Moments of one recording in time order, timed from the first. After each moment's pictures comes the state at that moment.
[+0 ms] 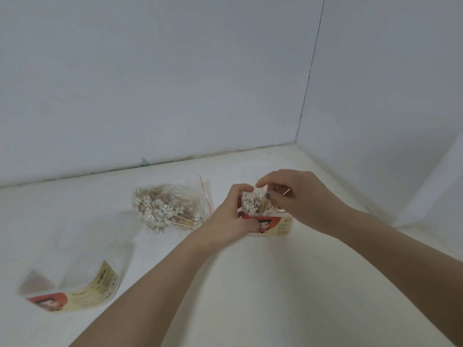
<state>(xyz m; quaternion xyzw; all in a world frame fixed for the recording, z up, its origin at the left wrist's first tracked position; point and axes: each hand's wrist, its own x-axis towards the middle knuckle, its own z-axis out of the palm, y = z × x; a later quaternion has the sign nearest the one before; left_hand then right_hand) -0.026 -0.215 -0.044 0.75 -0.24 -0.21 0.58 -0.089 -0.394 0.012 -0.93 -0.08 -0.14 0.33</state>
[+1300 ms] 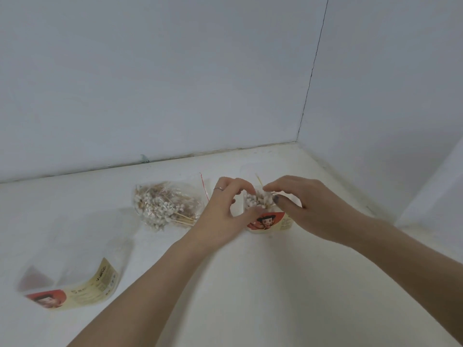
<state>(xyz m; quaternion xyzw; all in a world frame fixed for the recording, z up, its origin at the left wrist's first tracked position) -0.028 -0.203 -0.040 0.79 -0.33 -0.02 0.51 -0.103 -0.402 0.005 -0.95 -0.08 -0.11 0.27</state>
